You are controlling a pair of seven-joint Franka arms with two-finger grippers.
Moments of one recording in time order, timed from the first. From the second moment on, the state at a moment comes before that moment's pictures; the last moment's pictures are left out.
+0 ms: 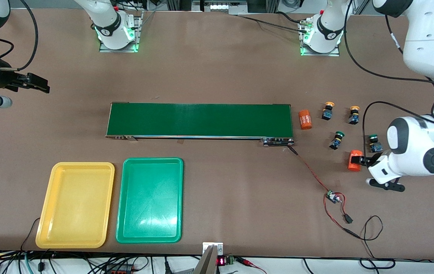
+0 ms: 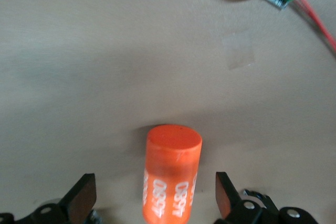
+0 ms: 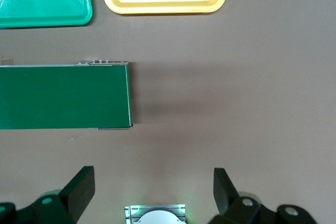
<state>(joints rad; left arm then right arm) 0.14 0.74 -0.03 -1.55 0.04 2.09 0.28 -0.04 0.02 0.02 -1.69 -0.04 1.53 0.01</state>
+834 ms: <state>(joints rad) 0.15 0.63 -0.16 -1.62 0.04 2.03 0.33 -0.04 0.02 0.02 -1.69 -0.04 1.53 0.01</state>
